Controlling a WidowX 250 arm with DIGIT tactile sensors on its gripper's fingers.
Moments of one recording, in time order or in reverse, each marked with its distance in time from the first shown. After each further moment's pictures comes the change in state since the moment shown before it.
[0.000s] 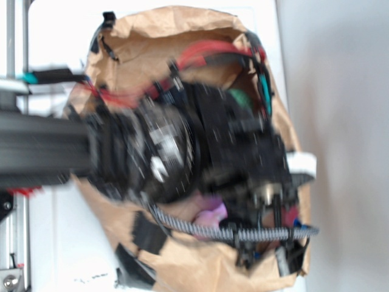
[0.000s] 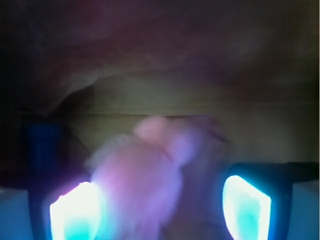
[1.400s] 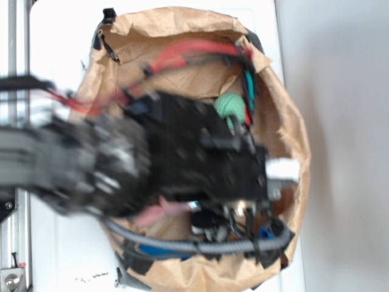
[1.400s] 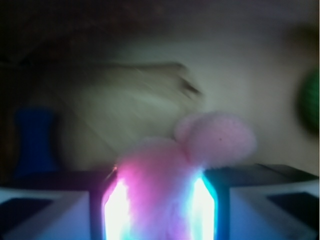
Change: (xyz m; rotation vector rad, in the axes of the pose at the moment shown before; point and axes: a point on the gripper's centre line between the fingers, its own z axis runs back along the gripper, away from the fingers) arm -0.022 0.048 0.058 0.110 0.029 0.056
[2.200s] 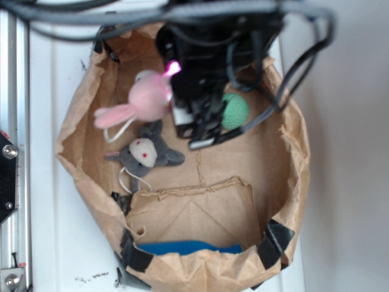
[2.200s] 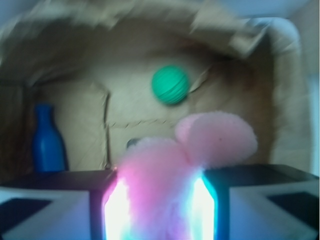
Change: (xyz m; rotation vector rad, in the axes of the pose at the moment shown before) arm 0.005 0.059 0.088 0.032 0.071 0.060
